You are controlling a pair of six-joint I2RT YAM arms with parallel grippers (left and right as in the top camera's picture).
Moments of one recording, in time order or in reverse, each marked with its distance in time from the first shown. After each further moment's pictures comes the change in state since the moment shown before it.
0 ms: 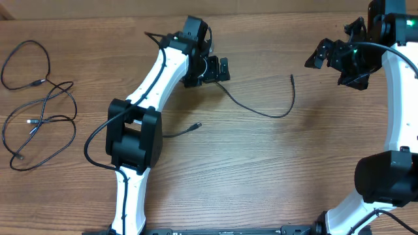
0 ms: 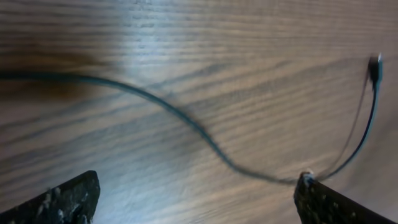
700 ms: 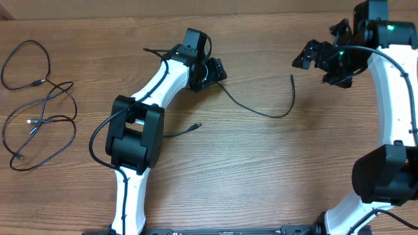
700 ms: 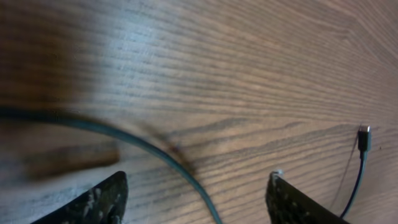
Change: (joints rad) left arm 0.000 0.000 -0.188 0.339 -0.018 -0.246; right arm 0.046 0.000 -0.134 0.174 -0.079 0.000
